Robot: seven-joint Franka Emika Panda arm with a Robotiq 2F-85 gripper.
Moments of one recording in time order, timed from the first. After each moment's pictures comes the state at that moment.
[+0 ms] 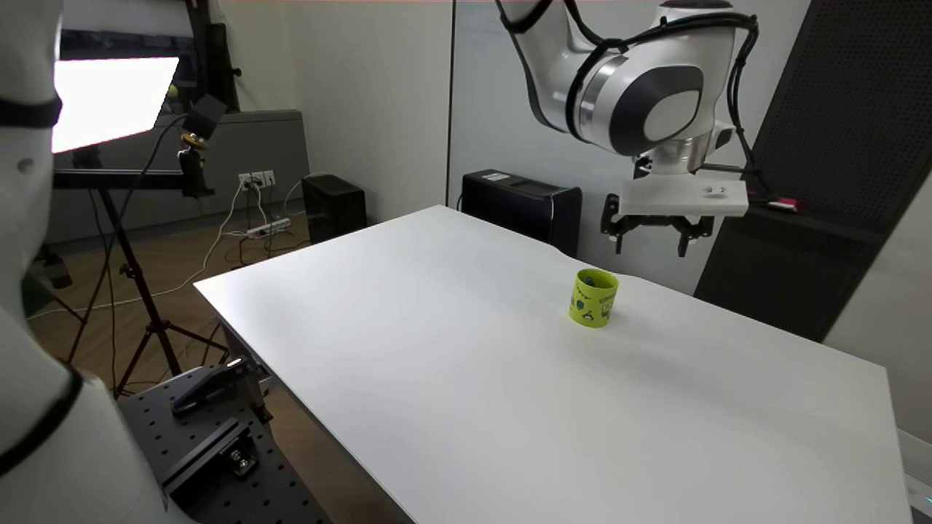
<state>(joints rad) -0.22 0.42 0.00 -1.91 0.16 2.69 -0.80</state>
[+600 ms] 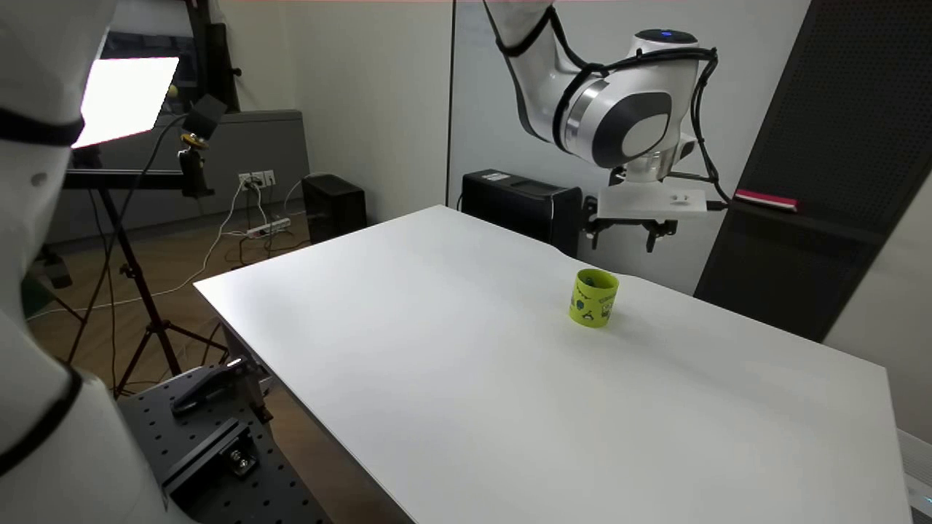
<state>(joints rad) -0.23 0.54 0.09 -1.80 0.16 2.69 -0.80</state>
